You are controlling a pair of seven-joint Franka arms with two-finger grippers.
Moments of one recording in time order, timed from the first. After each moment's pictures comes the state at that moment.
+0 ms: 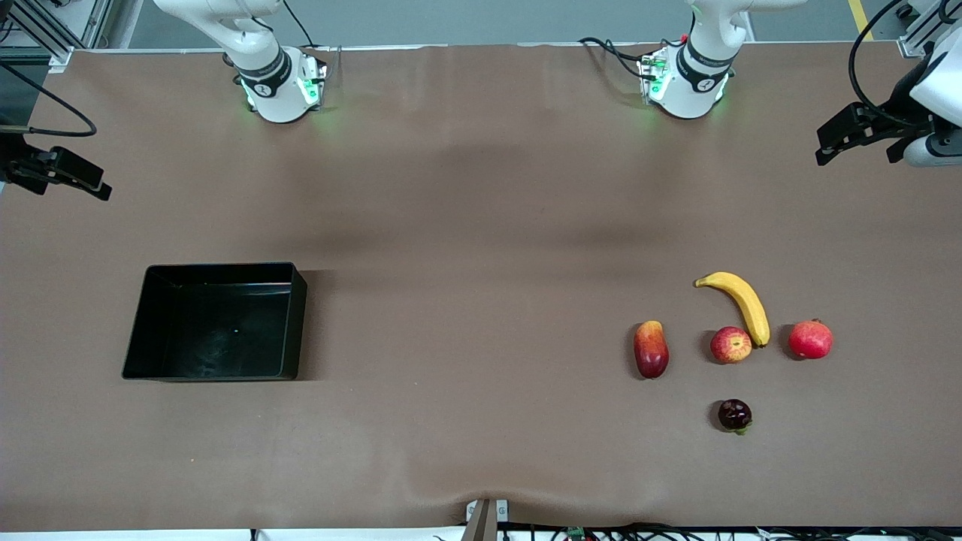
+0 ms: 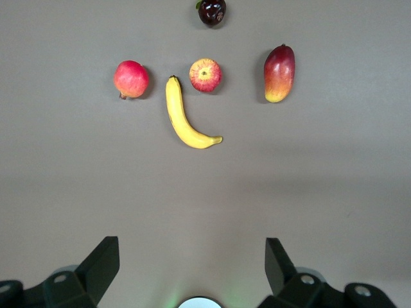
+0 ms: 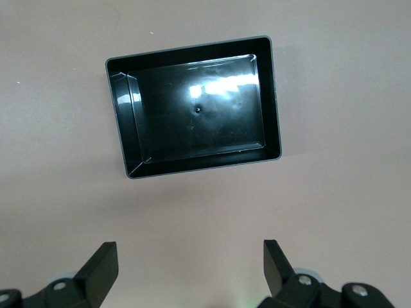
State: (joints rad) left arm -0.04 -0.13 -0.04 -1.65 0.02 1.50 -0.08; right arm -0.01 -0.04 -0.05 -1.60 0.01 1.52 0.05
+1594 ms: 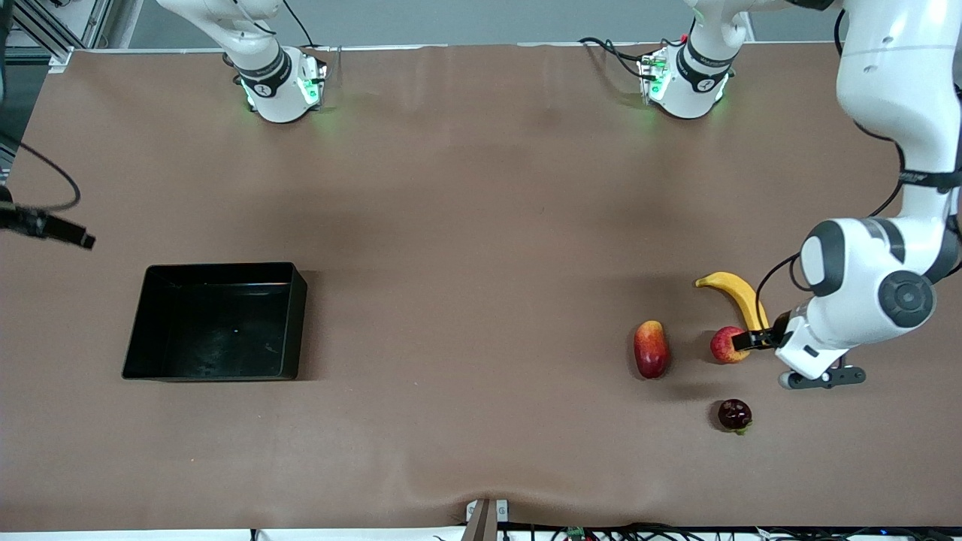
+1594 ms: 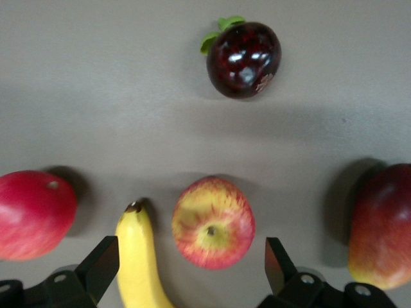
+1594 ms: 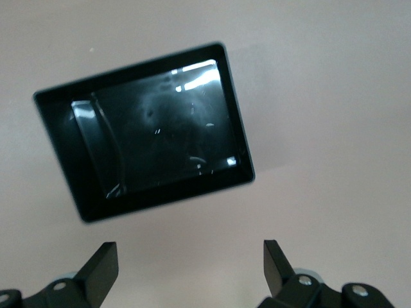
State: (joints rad) left arm 0.02 0.59 -0.04 -1.63 0.02 2.21 -0.10; right arm -0.13 0.16 -0.06 -1.60 0.00 1.68 0.05
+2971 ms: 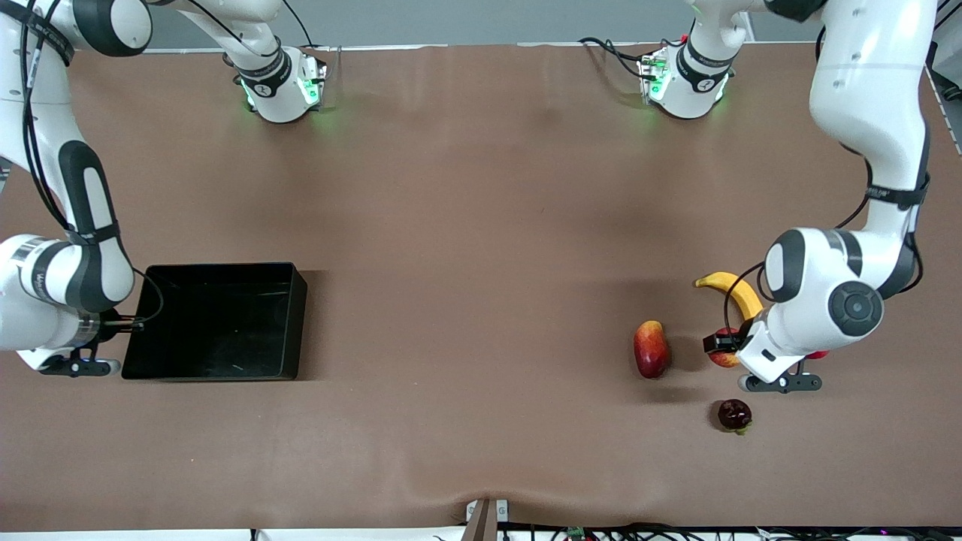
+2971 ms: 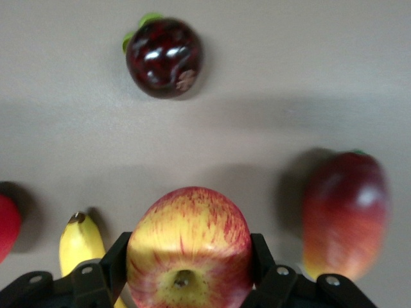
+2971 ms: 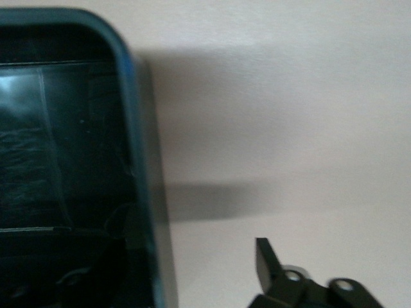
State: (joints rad) left arm -0.06 0.57 -0.05 -1.61 0.02 2.16 -0.10; right arm -0.23 0.71 -0.05 -1.54 -0.10 2.05 -0.19
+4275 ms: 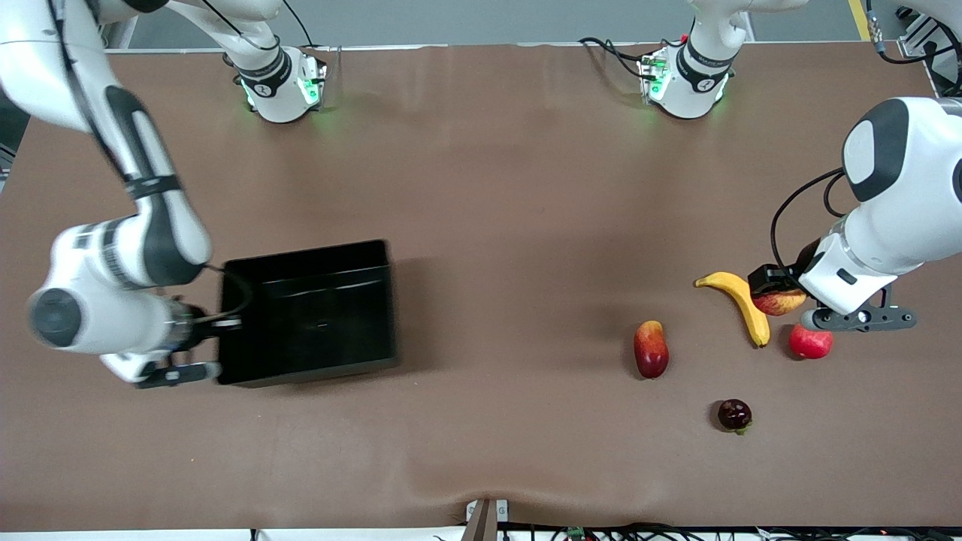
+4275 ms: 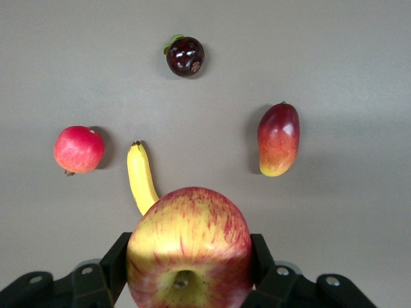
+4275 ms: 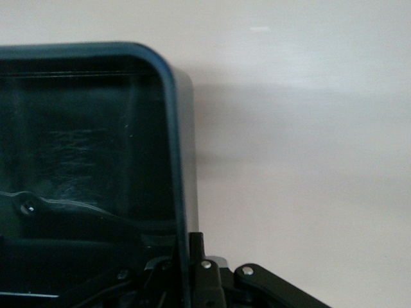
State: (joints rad) left arm -0.08 0.25 -0.04 -1.61 0.02 1.84 -0.12; right arm -0.13 0.59 0.34 -1.50 -0.10 1.89 0.10
